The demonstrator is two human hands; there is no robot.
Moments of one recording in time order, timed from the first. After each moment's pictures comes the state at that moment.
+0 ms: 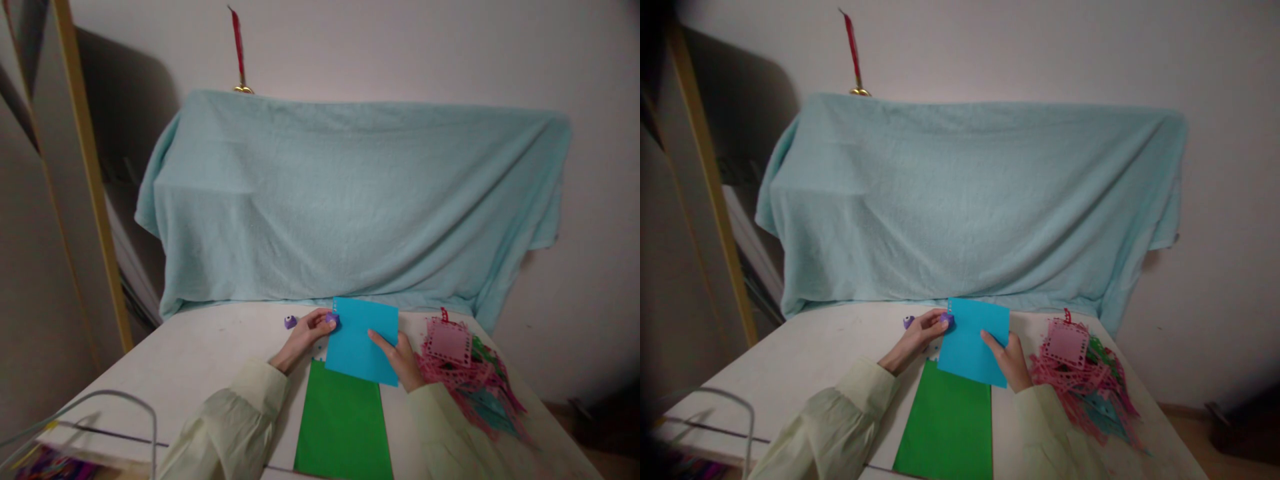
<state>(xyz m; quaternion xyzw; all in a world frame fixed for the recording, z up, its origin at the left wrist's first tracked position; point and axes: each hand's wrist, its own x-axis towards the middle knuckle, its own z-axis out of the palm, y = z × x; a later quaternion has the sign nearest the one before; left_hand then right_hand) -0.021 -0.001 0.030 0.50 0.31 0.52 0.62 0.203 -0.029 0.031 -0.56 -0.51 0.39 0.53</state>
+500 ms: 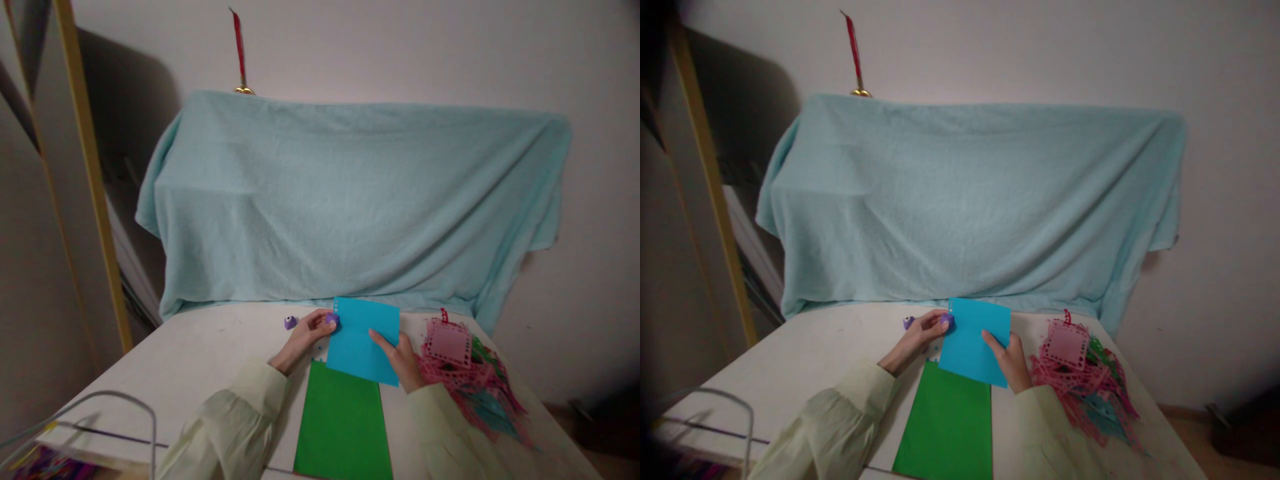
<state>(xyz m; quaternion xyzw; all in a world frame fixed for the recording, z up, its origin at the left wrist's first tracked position) -0.024 0.003 0.027 0.52 0.32 0.50 0.61 0.206 -0.027 0.027 -0.56 -0.51 0.39 0.53</state>
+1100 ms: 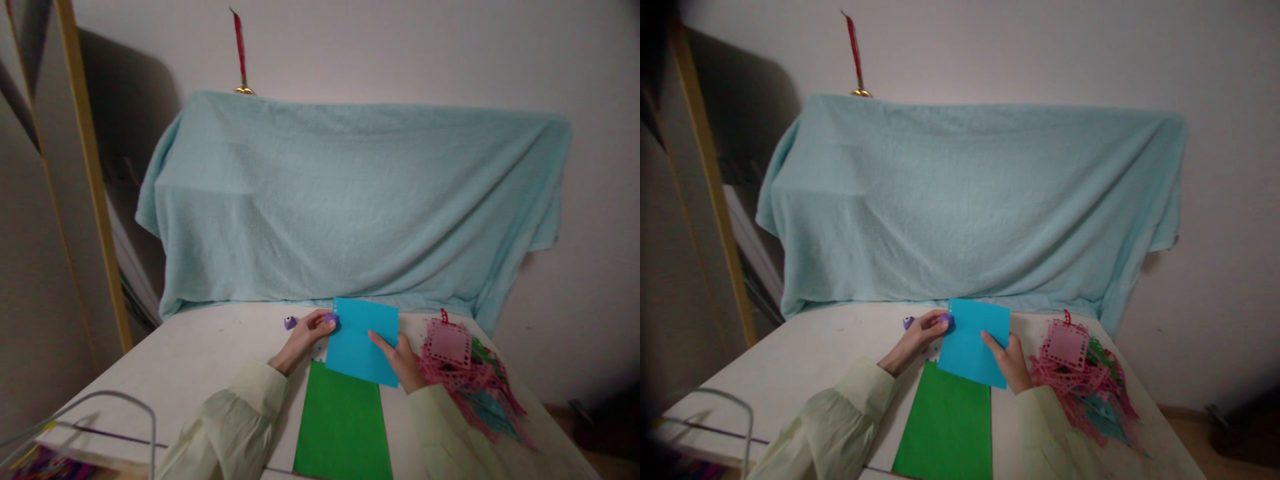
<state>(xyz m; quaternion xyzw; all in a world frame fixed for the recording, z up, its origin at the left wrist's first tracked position) -0.022 0.004 0.022 0.51 0.31 0.51 0.62 0.203 -0.030 0.032 -0.57 -0.50 0.39 0.52</state>
